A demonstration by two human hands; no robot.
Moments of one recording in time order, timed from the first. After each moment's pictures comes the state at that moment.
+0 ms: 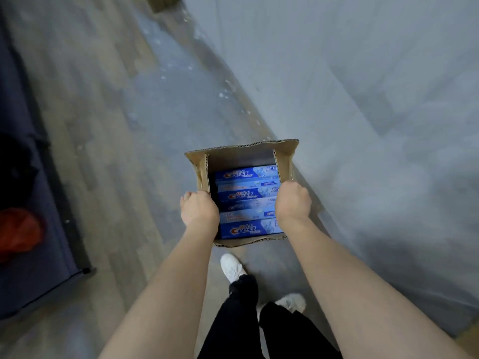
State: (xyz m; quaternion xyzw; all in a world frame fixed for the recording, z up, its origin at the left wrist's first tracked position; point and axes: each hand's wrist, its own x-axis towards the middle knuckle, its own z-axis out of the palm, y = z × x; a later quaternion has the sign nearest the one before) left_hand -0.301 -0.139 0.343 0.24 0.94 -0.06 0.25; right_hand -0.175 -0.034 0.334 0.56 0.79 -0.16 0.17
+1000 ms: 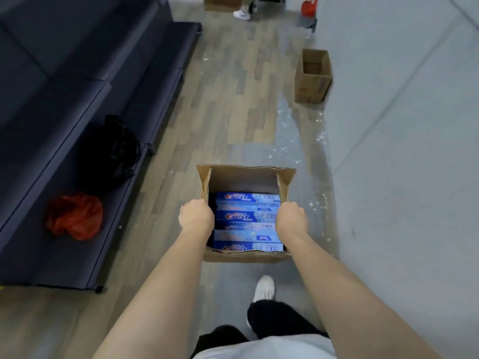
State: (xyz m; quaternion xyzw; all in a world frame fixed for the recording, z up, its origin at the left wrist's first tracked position) left_hand -0.696 -0.089 0.409 -0.06 0.97 0.06 0.22; right_hand -0.632 0.082 0.402 0.29 0.93 -0.11 0.20
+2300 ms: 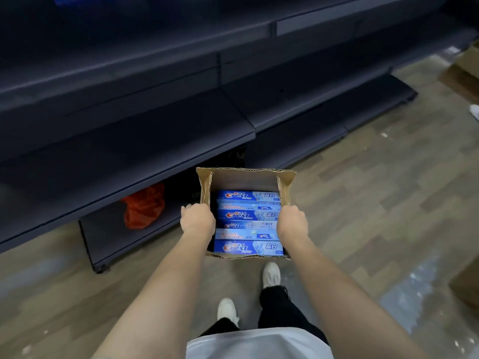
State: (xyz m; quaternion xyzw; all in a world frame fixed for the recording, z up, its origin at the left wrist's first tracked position) left_hand -1.163 -0.257 0.385 -0.40 0.88 0.13 0.21; right_hand -1.262 -0.095 0.406 -0.15 0.96 0.02 0.25
